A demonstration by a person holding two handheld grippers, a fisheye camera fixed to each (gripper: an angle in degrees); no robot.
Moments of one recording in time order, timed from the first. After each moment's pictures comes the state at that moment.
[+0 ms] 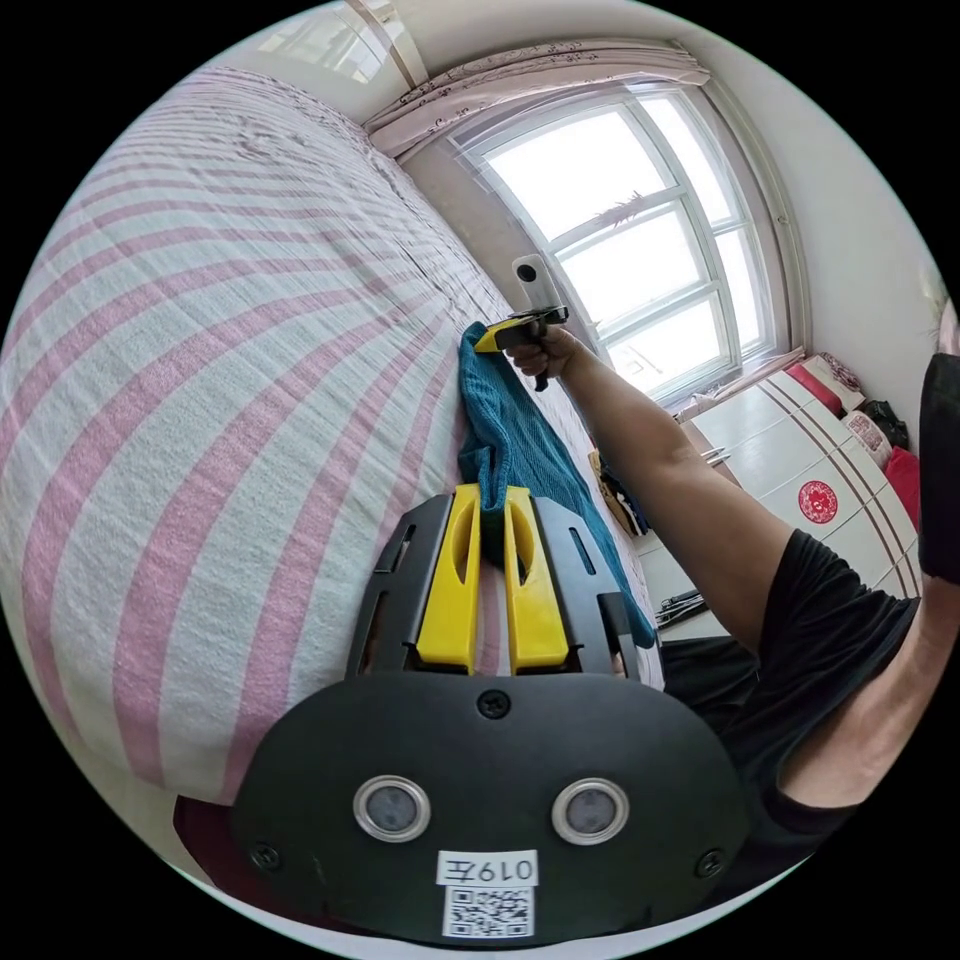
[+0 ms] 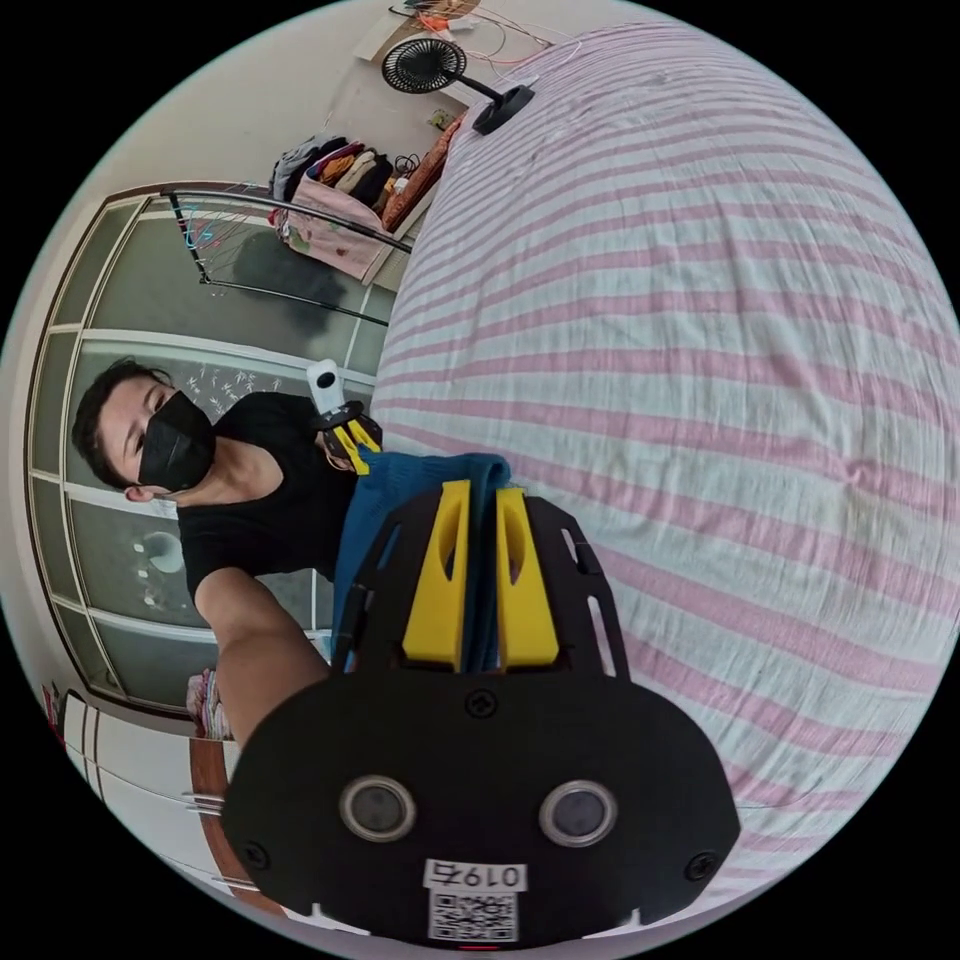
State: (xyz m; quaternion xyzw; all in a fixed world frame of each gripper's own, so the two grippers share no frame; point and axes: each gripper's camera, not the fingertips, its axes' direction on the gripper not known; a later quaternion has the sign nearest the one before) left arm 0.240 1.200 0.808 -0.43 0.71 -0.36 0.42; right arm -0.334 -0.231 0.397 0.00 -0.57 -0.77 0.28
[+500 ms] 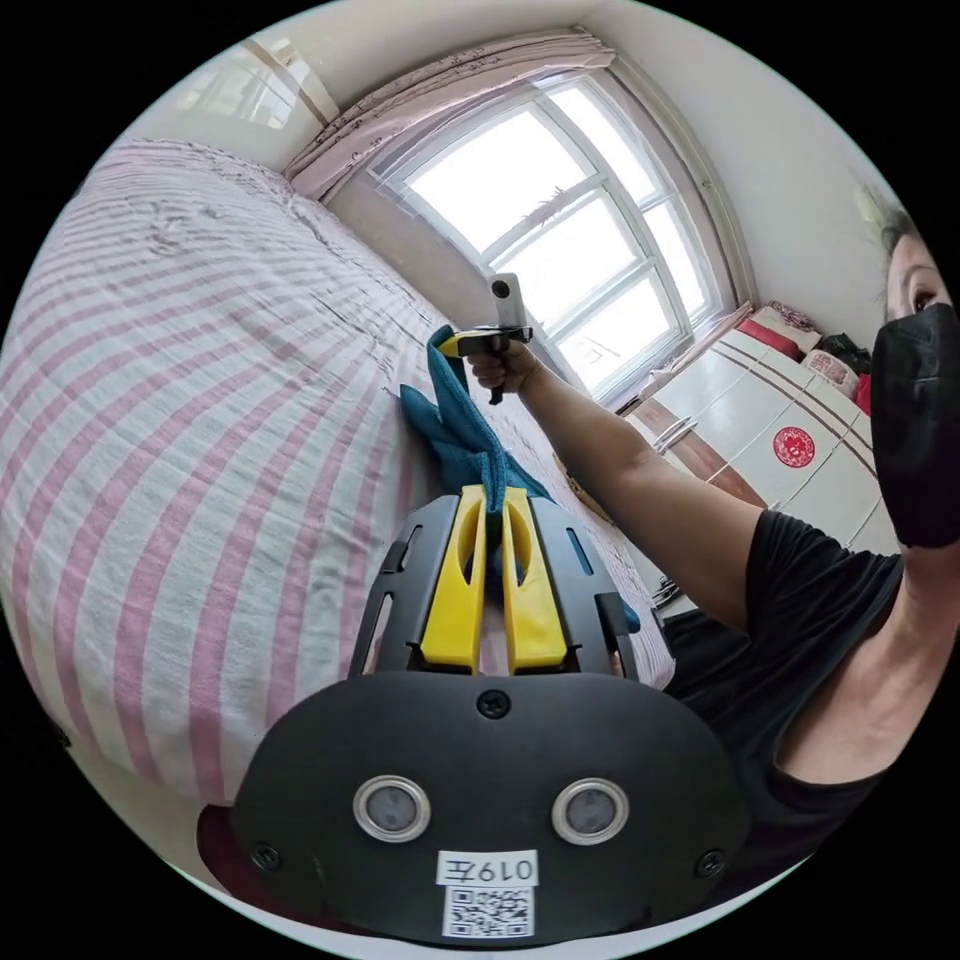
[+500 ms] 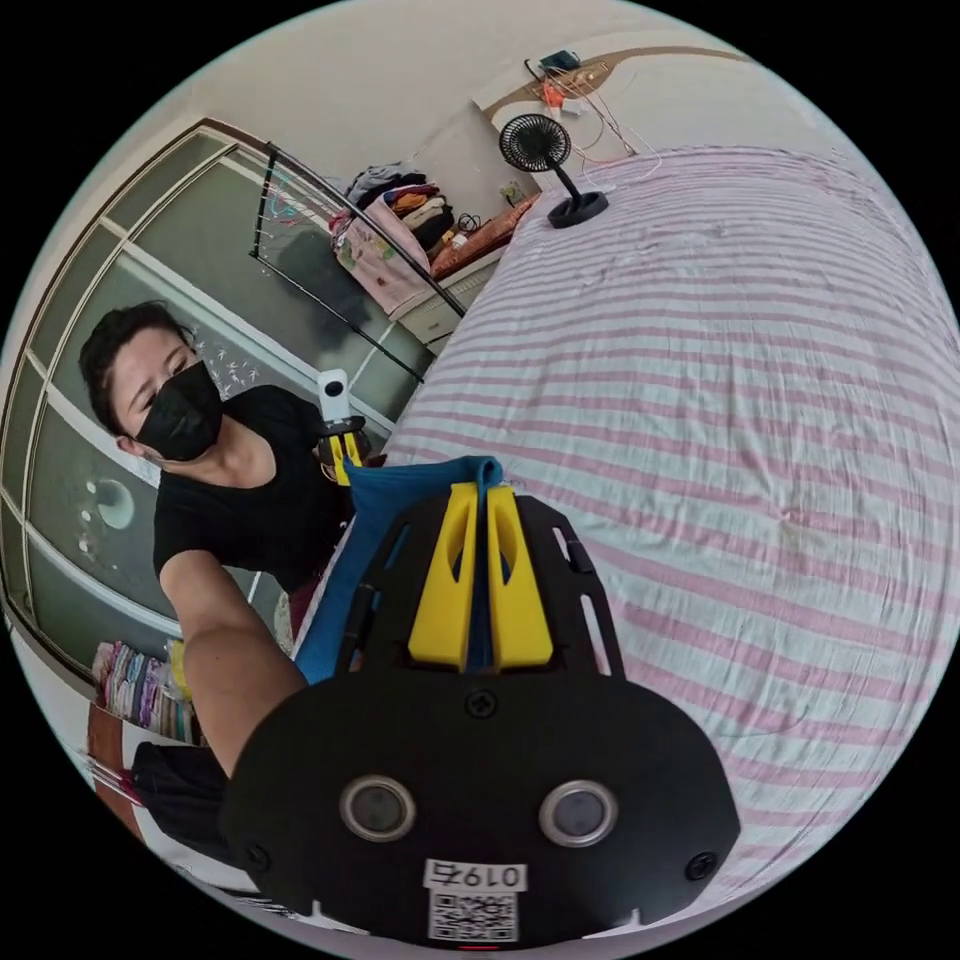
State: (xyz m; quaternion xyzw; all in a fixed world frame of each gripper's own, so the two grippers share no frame) left arm 0.209 1.144 0.759 -0.34 0.75 -0.35 0.44; right arm -0.204 -0.236 0.427 0.16 -0.63 -0.73 0.24
